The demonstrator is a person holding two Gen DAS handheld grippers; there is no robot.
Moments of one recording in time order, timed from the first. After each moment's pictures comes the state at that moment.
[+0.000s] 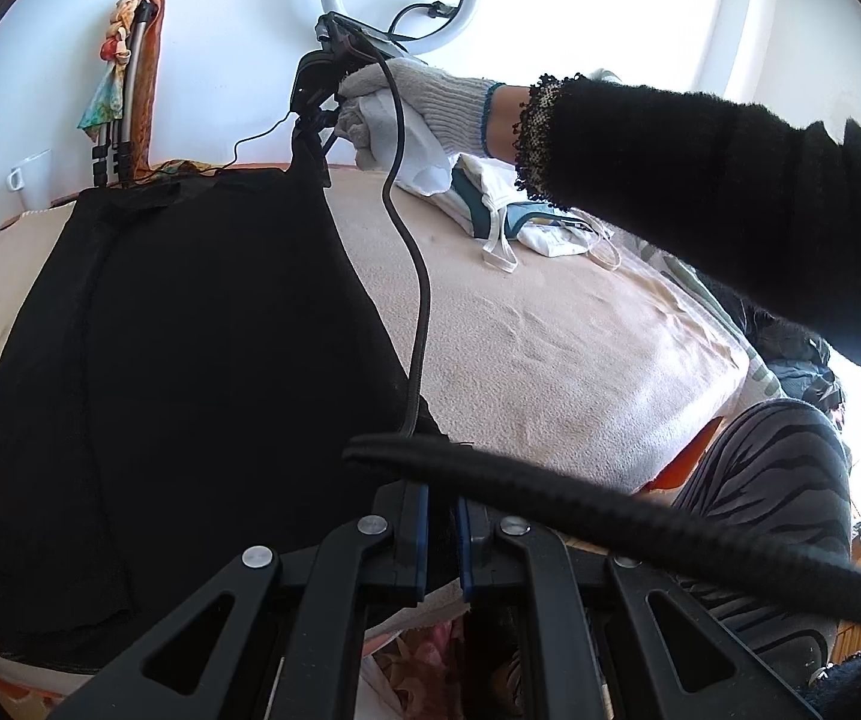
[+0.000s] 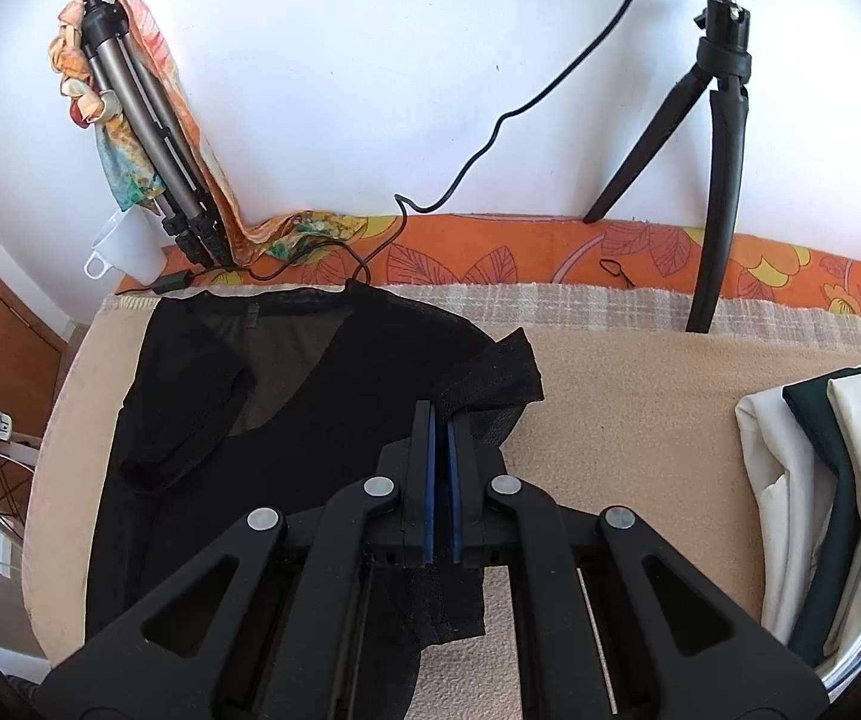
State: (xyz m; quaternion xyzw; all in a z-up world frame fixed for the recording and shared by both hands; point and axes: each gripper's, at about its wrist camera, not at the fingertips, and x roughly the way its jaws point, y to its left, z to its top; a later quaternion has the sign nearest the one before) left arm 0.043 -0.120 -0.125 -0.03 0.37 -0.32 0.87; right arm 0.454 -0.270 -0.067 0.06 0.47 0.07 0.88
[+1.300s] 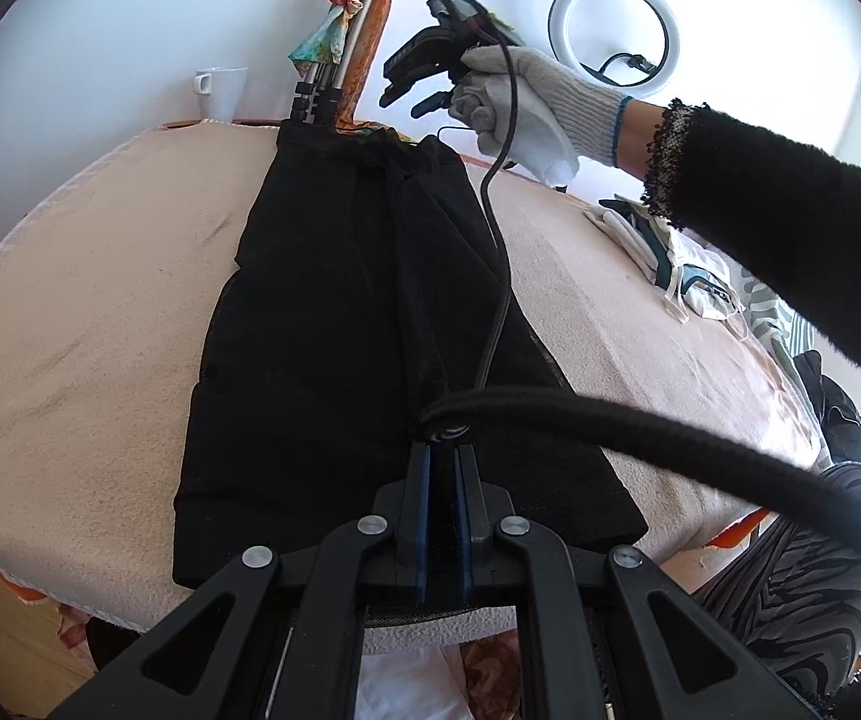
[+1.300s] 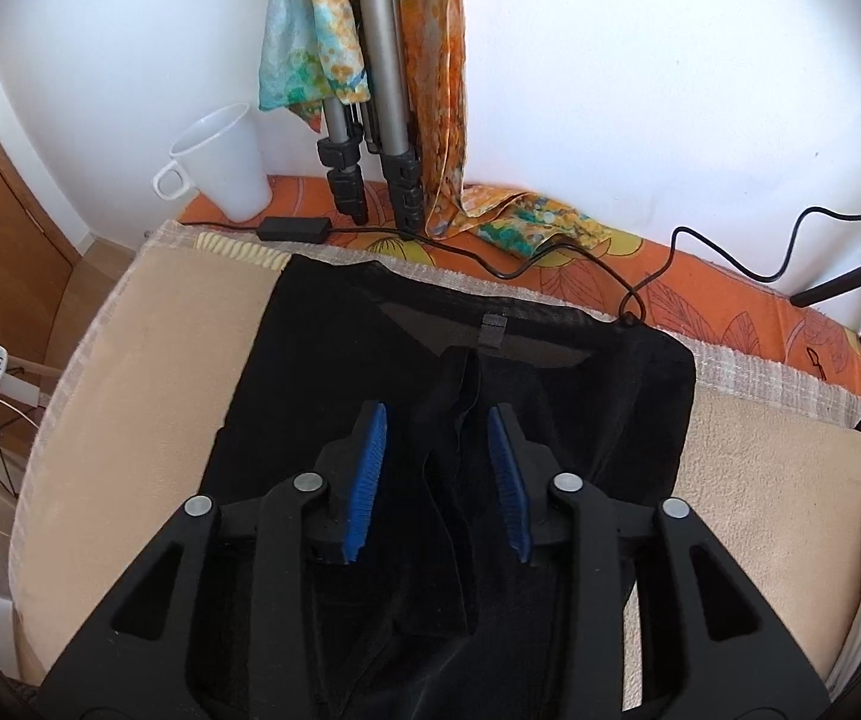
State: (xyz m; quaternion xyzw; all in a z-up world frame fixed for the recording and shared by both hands) left arm 0.058 0.017 -0.151 -0.11 0.40 -0.19 0.89; right arm 0.481 -0.109 -0.059 0.01 0.48 0.15 0.86
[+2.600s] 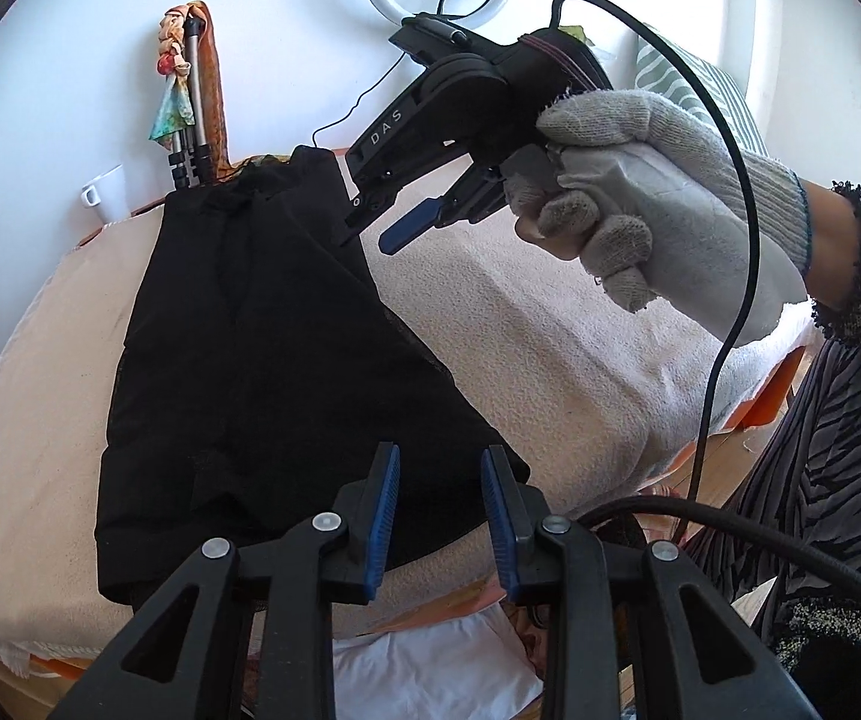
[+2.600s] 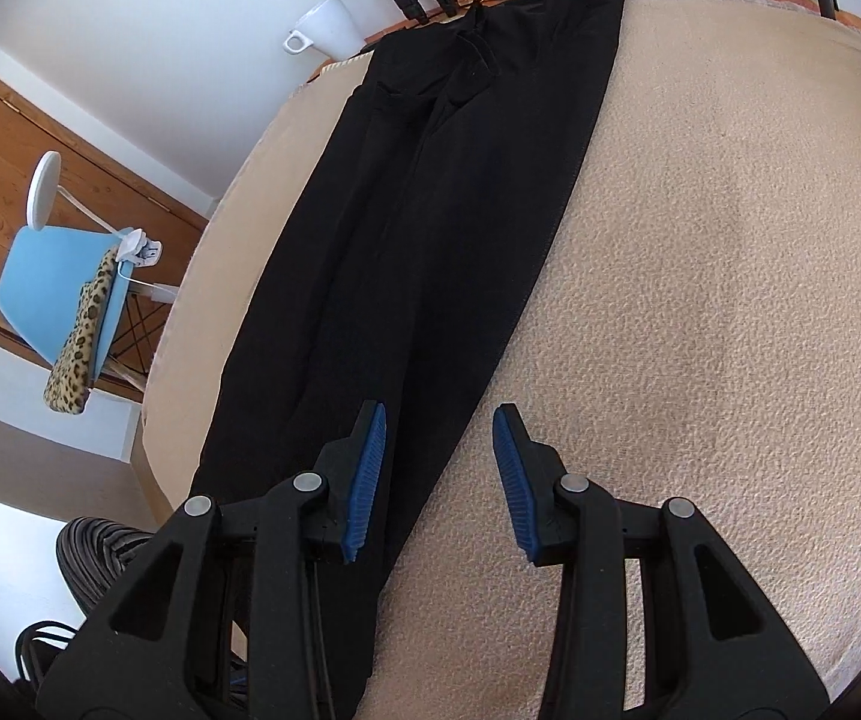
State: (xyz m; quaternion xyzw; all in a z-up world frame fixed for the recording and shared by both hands) left arm 0.029 -0.073 -0.142 0.08 0.38 -0.24 0.89; right arm 0.251 -0.180 -0.129 0.14 0.56 0.24 0.78
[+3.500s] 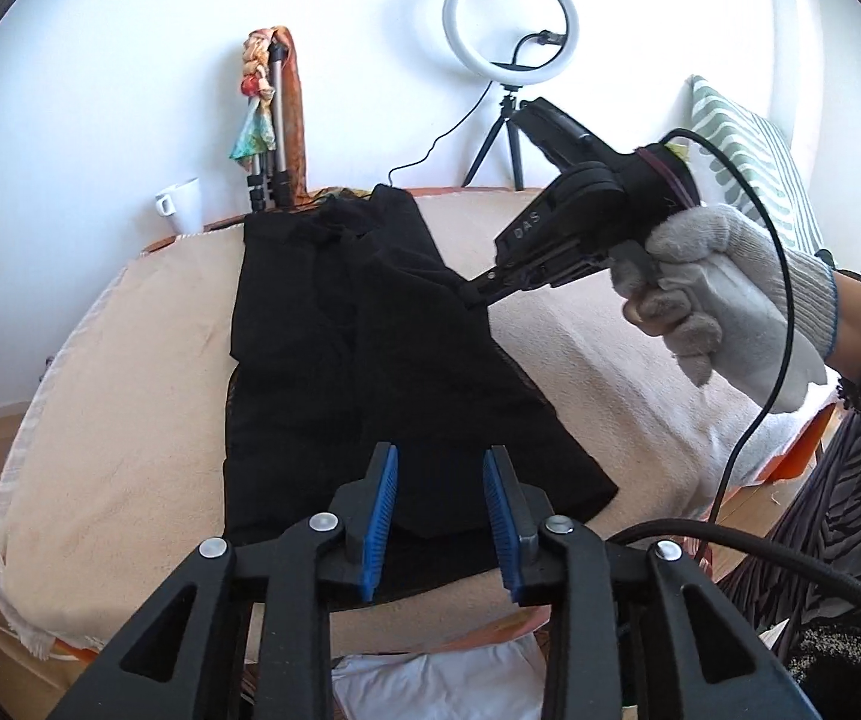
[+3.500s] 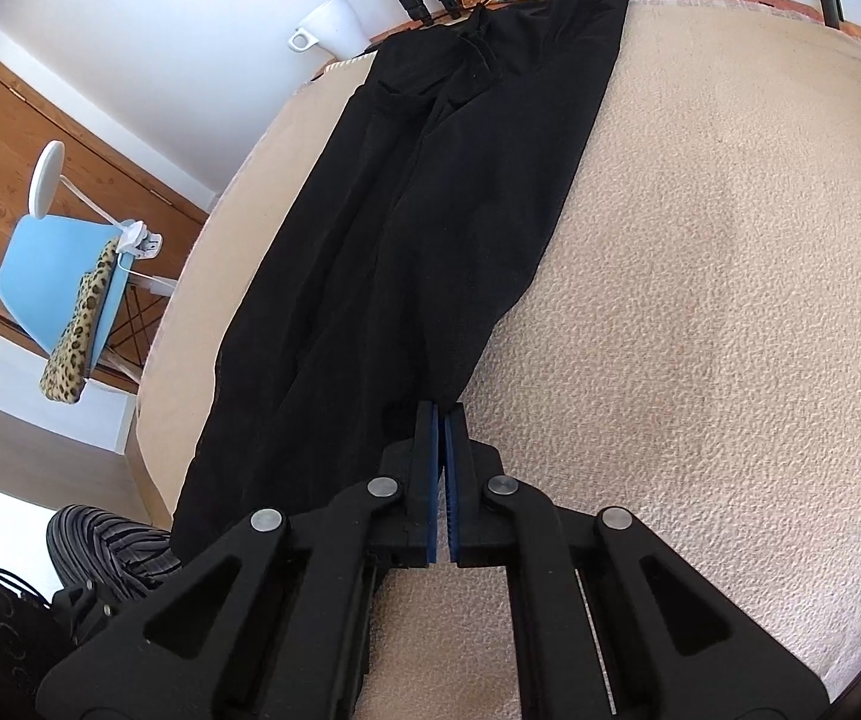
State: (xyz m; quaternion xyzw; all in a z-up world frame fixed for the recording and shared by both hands) left arm 0.038 -0.022 -0.116 0.03 0.36 -0.17 0.92; right arm 0.252 -0.187 -0.131 0.14 0.56 0.25 0.78
